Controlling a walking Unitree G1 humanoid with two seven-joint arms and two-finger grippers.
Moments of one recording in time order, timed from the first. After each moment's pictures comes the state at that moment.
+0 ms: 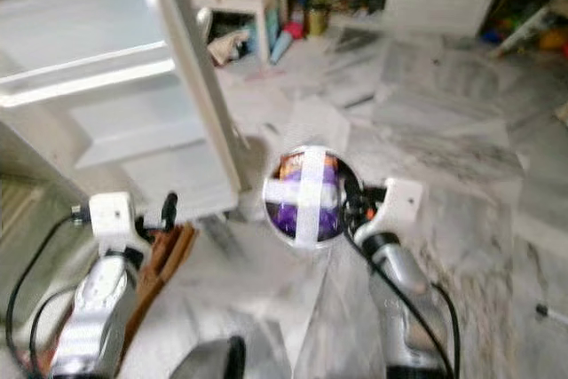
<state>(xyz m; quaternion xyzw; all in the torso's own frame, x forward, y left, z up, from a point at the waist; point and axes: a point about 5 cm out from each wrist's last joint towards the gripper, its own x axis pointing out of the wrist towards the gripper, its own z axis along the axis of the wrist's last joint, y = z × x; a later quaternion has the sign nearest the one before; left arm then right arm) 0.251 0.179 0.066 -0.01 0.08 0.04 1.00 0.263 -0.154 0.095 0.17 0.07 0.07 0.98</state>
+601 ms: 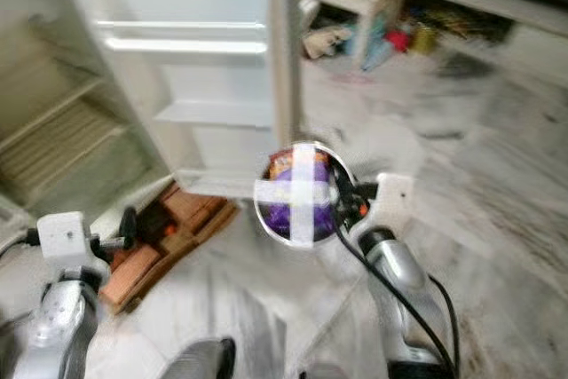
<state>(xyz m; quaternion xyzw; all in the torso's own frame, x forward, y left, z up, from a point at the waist) 0.210 0.205 0.058 -0.01 0.10 0.08 0.99 0.254 -0.183 0.087 0.12 0.09 0.06 0.99</state>
